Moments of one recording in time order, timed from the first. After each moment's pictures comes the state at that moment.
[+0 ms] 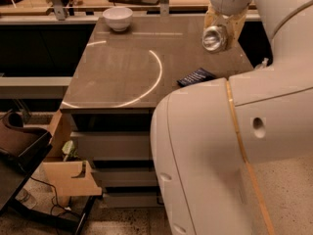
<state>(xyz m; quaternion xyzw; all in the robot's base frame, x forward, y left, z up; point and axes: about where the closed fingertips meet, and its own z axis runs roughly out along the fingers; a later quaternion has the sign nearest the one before) 0.670 -0.183 0.960 0.33 0.94 0.02 0.09</state>
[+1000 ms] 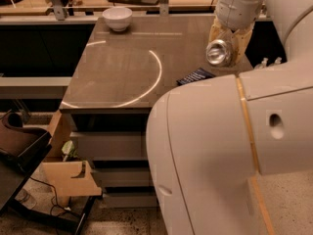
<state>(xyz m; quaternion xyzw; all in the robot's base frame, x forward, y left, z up) 0.630 -0.194 0.934 0.36 0.93 0.02 0.02</state>
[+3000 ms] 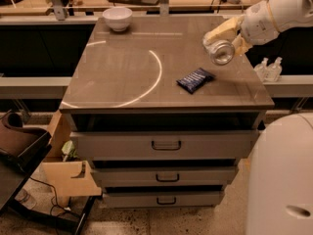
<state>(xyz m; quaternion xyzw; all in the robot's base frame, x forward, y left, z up) 0.678 -0.182 0.930 0.07 0.91 0.40 0.13</state>
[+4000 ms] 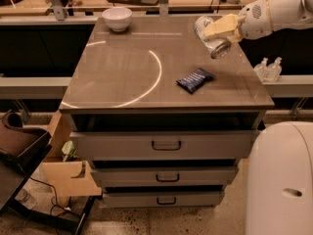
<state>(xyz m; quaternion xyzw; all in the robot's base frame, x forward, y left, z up) 0.706 -0.175 0.946 -0.18 0.85 0.43 0.27</state>
